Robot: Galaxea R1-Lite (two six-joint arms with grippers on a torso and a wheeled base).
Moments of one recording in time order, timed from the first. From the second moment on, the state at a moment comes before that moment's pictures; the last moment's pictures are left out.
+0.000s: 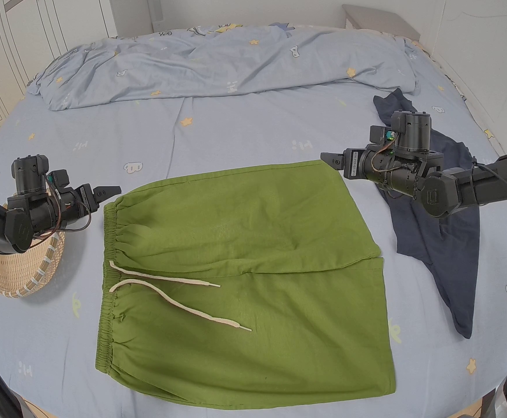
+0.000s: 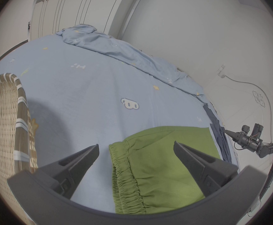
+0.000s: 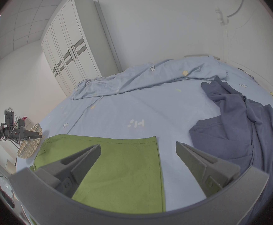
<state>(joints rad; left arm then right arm) 0.14 1.93 -1.03 -0.56 -0.41 -0.28 0.33 2.16 -1.50 -0.41 0.06 0.08</state>
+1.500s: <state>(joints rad) 0.28 1.55 -0.23 -0.35 -0.72 -0.22 0.32 1.56 -0.52 -0.55 0.15 0.32</state>
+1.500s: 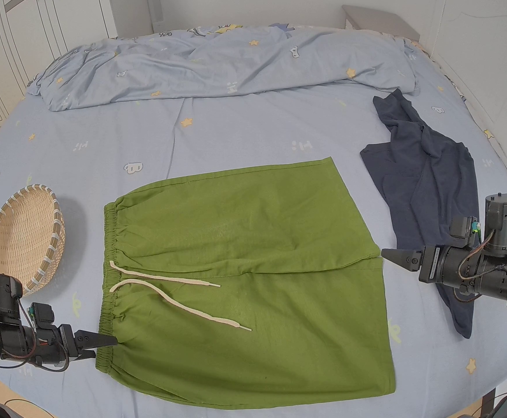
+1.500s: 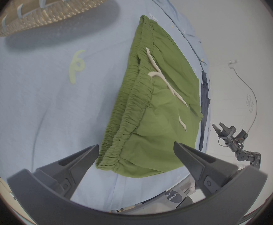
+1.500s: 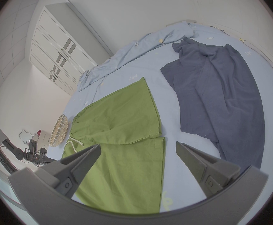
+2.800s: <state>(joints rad) 0.28 1.74 -0.19 -0.43 -0.72 -0.13 0.33 1.55 -0.50 -0.55 0.15 0.32</state>
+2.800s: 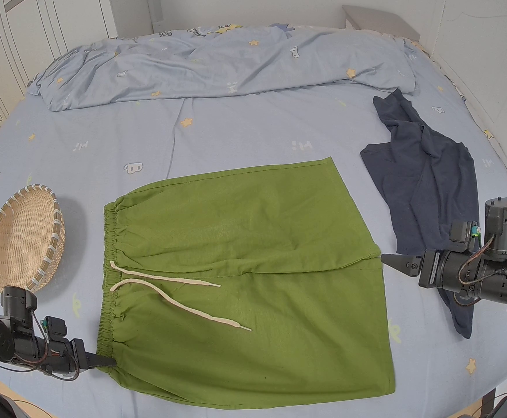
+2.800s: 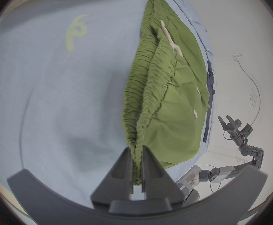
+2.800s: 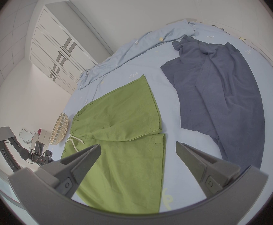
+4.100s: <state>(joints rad) 0.47 1.71 -0.12 -0.41 -0.73 0.18 0.36 1.74 -0.11 -0.55 0.63 0.19</state>
